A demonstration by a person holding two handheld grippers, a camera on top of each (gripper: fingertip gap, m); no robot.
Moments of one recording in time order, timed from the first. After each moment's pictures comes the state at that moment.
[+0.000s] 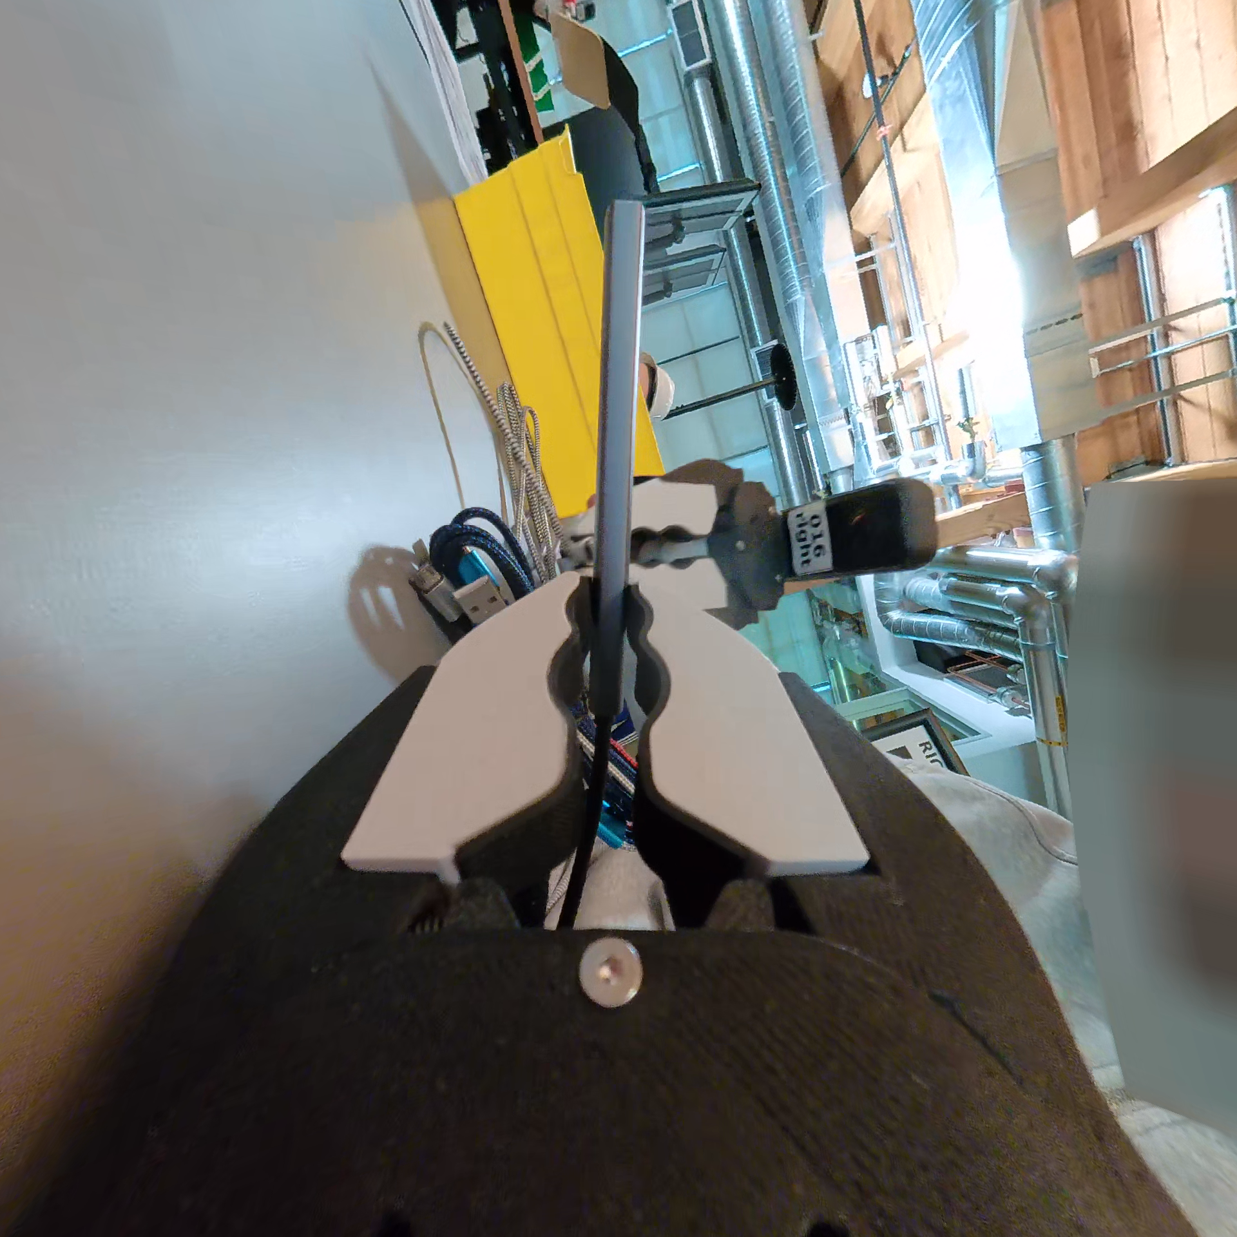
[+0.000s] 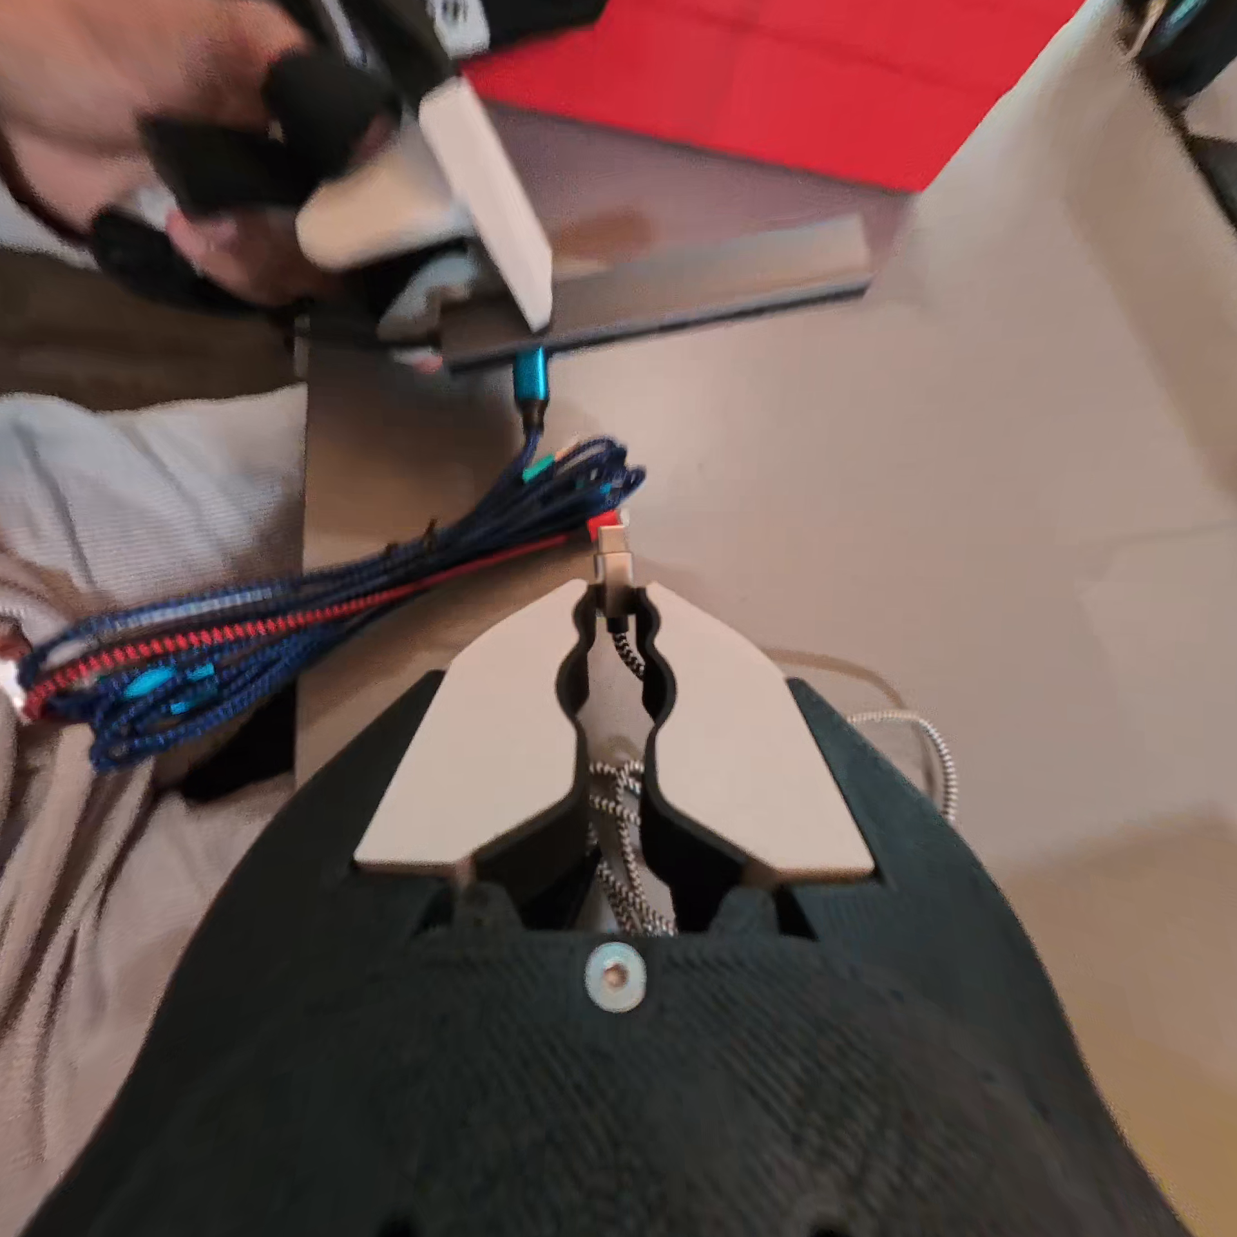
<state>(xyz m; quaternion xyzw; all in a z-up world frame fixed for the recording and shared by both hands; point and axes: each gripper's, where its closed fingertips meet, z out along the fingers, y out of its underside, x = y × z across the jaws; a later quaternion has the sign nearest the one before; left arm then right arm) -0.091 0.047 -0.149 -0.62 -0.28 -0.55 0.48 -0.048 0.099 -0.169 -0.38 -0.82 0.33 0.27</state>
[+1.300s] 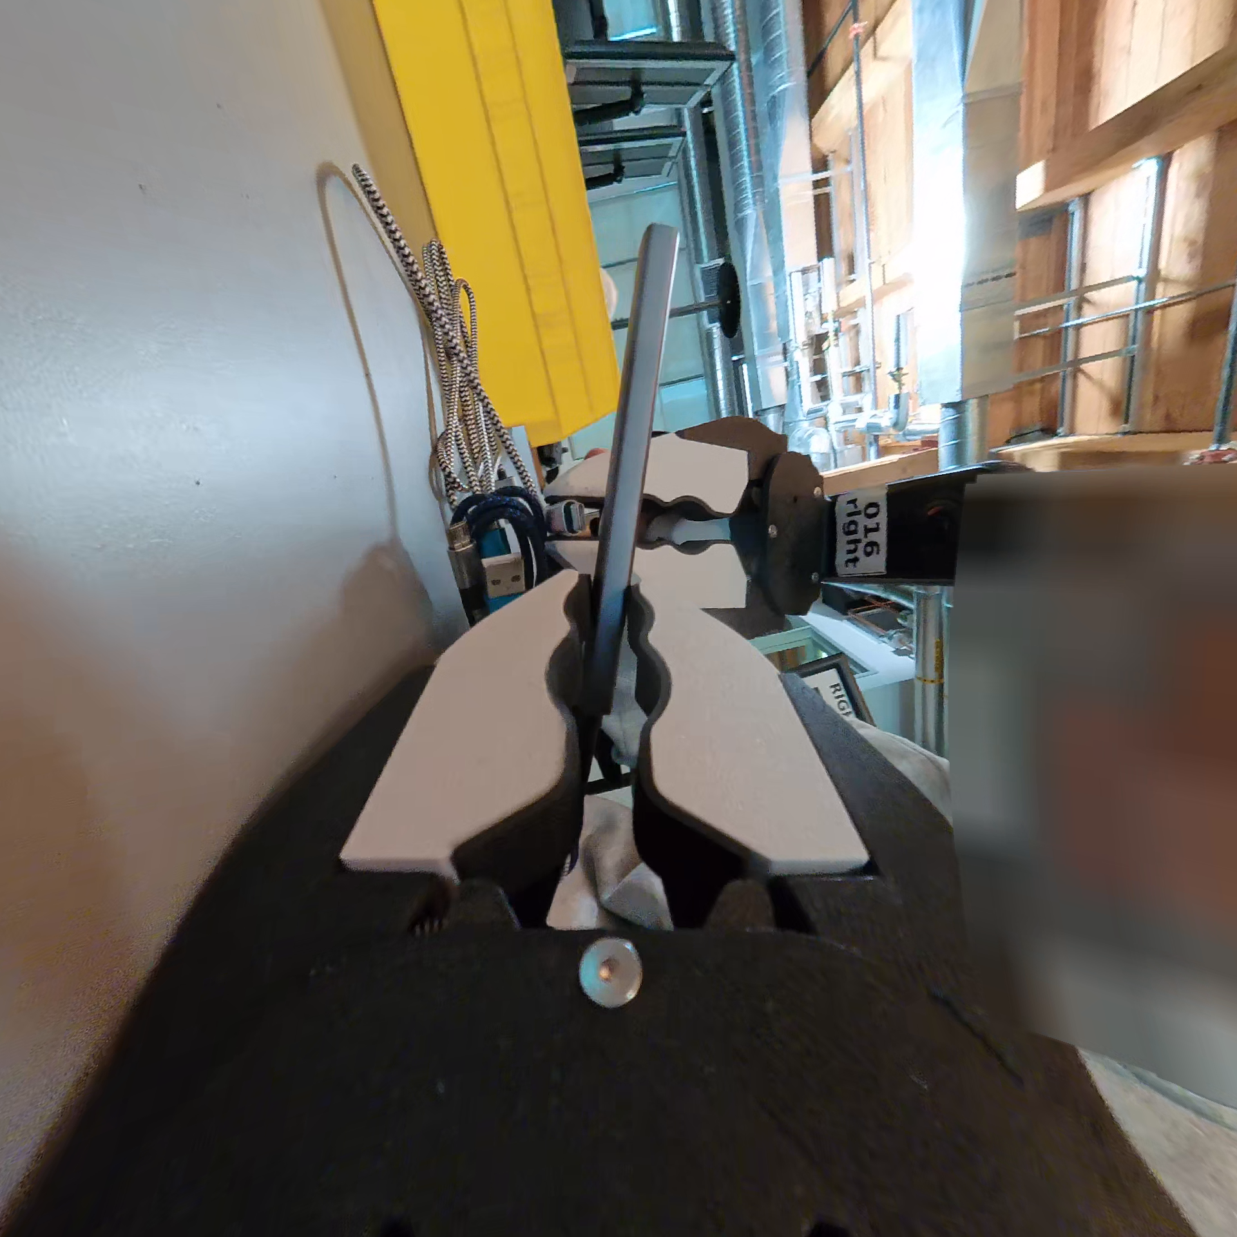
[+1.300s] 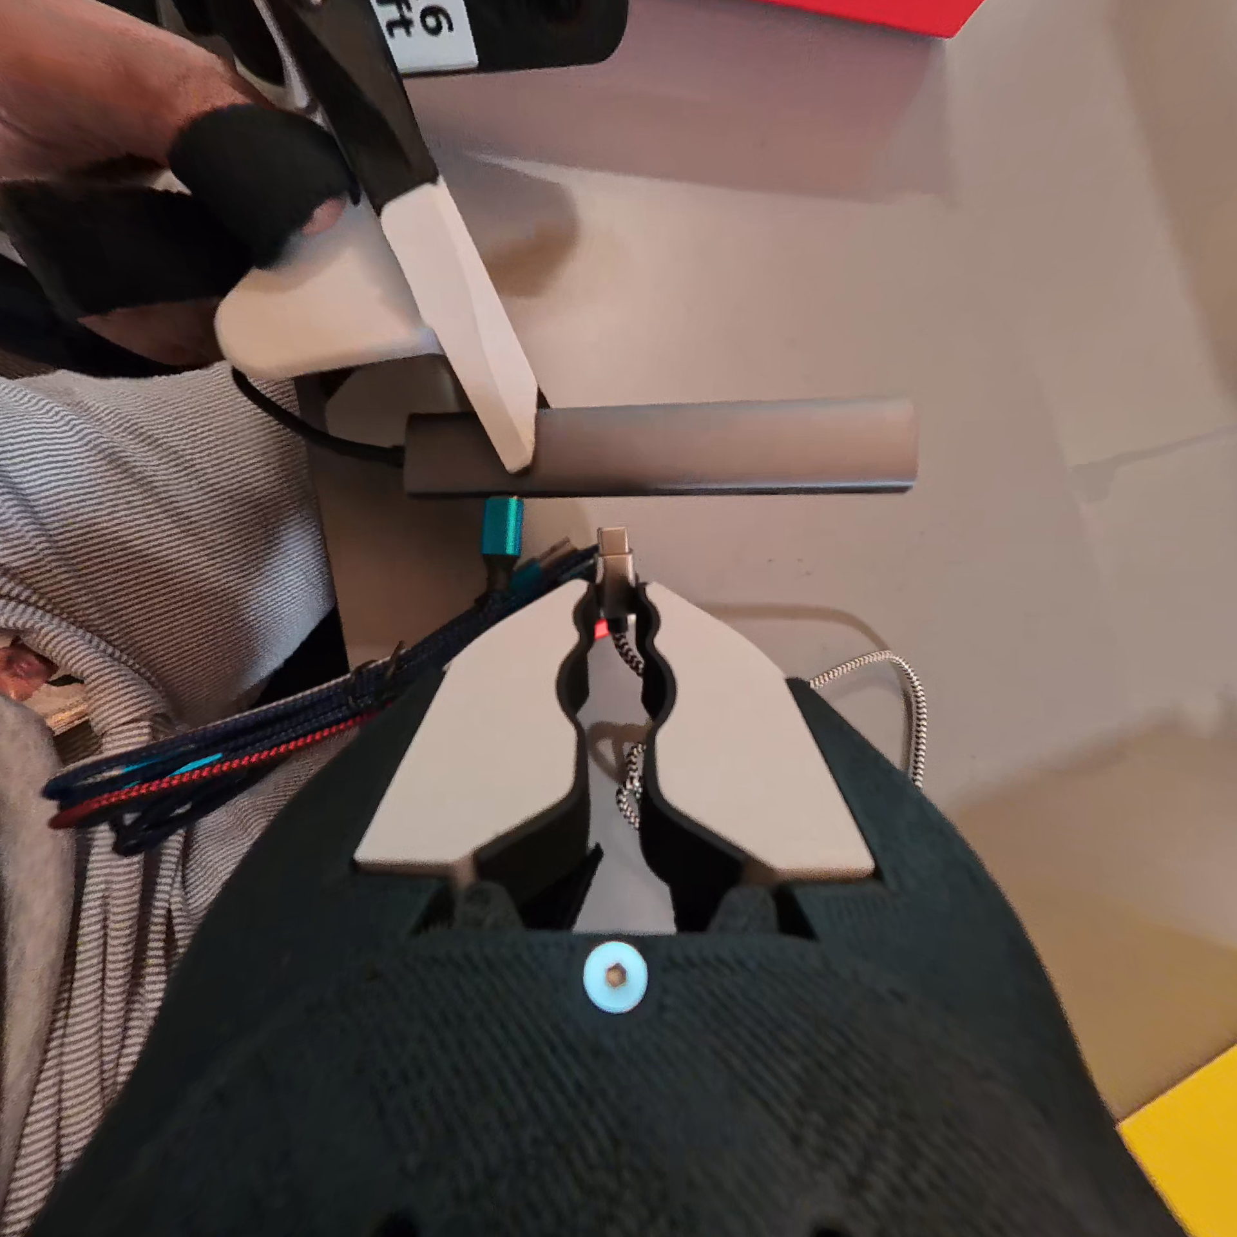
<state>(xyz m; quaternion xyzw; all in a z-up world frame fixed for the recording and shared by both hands) -0.045 0.057 -0.150 -0.61 -0.25 -0.63 0.41 -0.043 0.085 -0.169 -0.44 -0.82 0.24 0.26</state>
